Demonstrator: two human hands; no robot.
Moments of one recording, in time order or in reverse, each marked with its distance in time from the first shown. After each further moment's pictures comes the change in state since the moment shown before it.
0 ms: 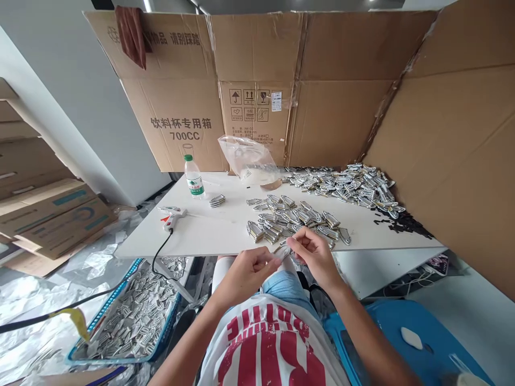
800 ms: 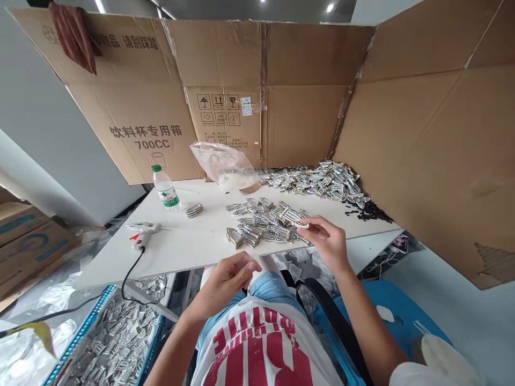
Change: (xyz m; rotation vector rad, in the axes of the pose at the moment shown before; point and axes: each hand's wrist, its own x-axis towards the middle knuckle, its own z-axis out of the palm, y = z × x) left_hand 0.008 -0.005 -0.006 -0.268 -0.157 0.087; right_hand 0.010 0.004 -0.080 -0.154 0.324 -0.370
